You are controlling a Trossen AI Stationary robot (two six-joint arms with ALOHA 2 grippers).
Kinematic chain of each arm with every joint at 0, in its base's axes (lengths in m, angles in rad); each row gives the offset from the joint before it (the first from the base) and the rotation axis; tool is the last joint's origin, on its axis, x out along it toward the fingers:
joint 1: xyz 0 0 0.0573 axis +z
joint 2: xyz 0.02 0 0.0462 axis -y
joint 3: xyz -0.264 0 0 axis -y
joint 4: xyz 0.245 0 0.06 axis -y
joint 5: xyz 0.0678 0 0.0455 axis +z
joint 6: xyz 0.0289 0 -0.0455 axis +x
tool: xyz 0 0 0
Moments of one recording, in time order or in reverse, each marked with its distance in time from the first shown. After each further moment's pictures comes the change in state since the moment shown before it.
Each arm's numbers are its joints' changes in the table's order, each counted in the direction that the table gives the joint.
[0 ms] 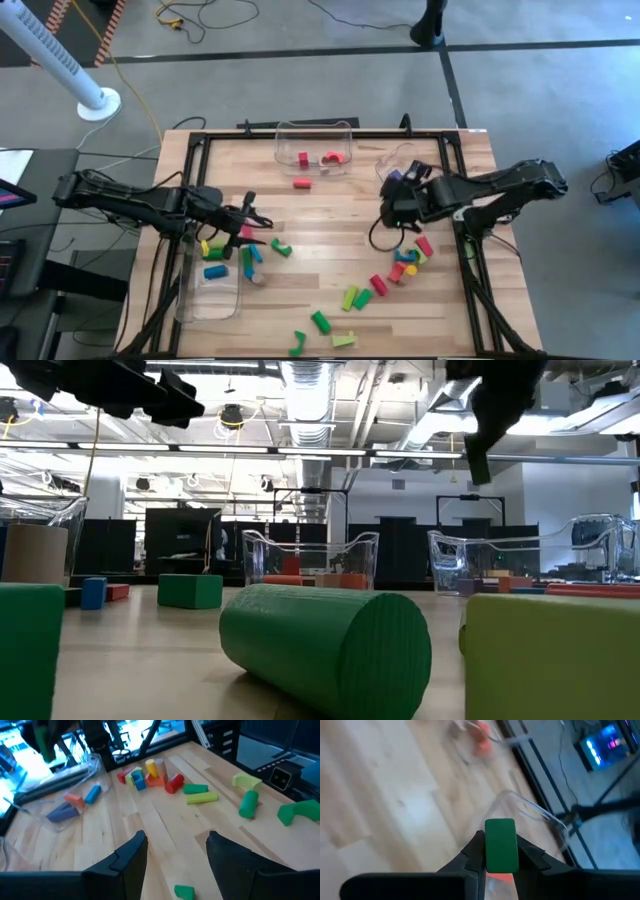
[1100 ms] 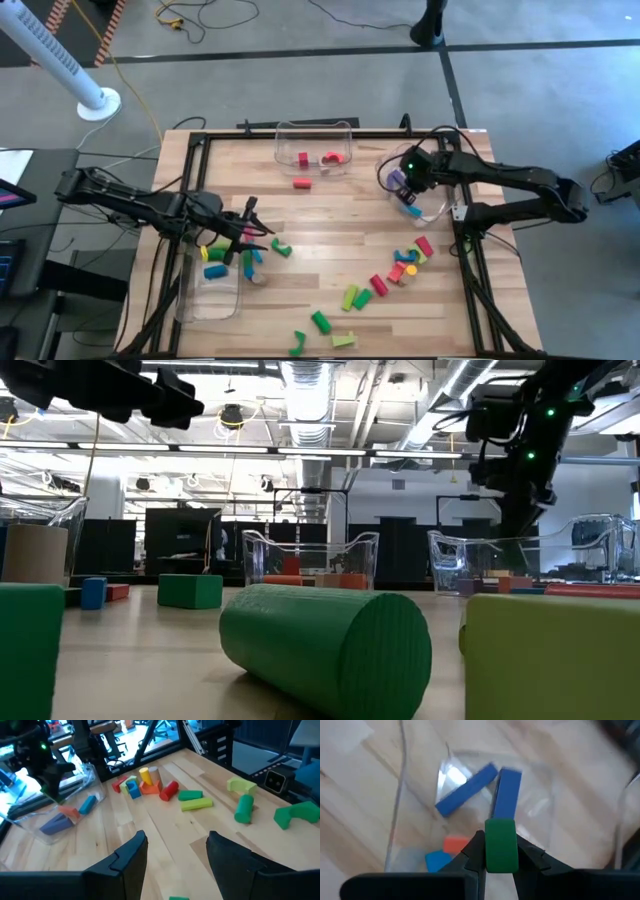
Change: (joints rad) left arm -0.061 -0.030 -0.055 0.135 0.030 0.007; right arm -0.636 0.230 -0.490 0.428 0.551 -0.260
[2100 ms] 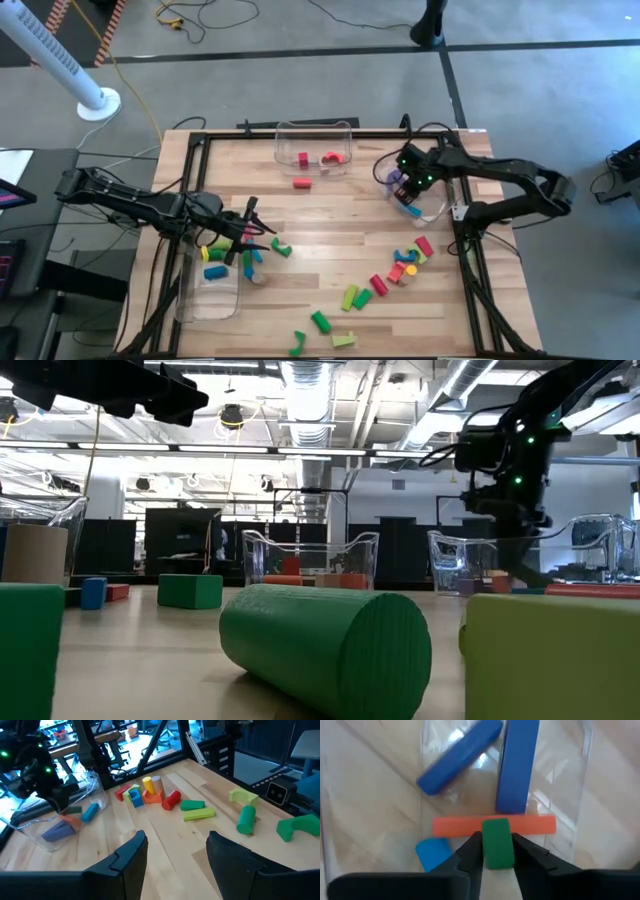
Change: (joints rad) left arm 0.000 -0.011 -0.011 0.072 -0.002 -0.020; right arm -0.116 -0.157 -0.018 0.060 0.120 -0.027
